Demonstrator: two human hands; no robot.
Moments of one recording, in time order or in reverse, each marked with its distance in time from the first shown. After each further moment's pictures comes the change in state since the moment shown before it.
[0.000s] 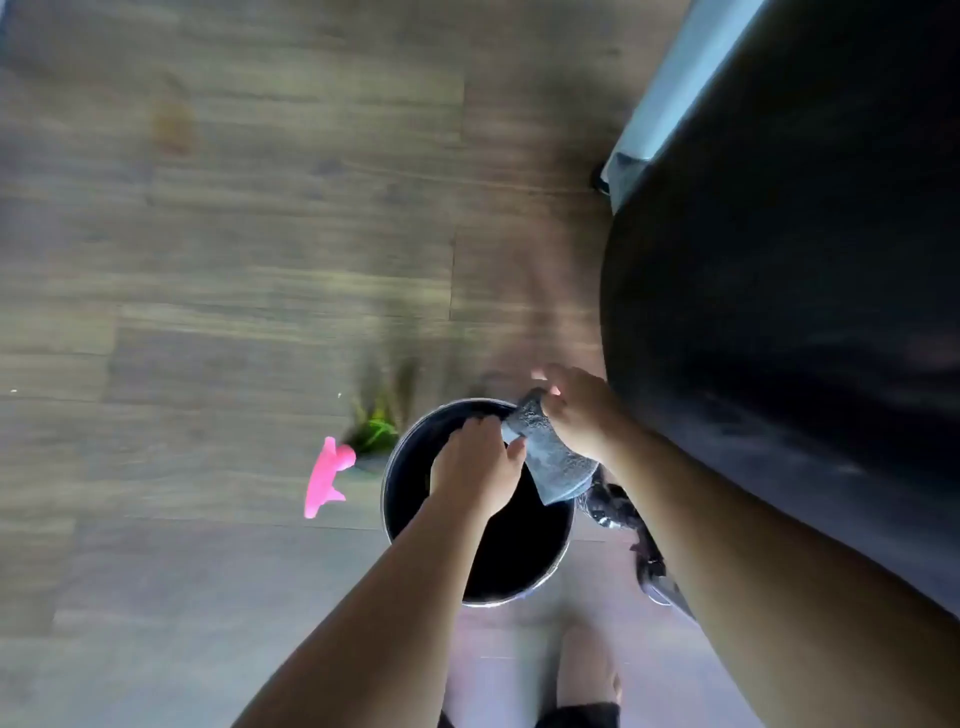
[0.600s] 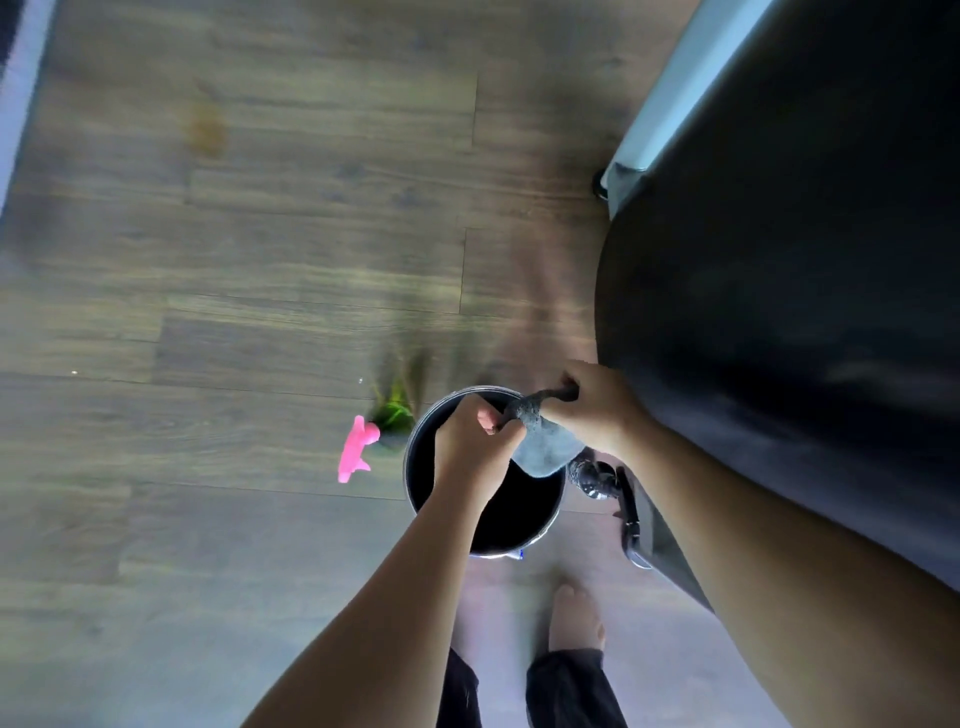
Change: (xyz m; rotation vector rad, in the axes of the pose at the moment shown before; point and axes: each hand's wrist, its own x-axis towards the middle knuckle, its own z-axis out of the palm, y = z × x) left_hand -0.062 0.020 -0.054 -0.635 0.152 -0.205; right_hand -0.062 -0.038 -0.053 0.165 0.033 0.094
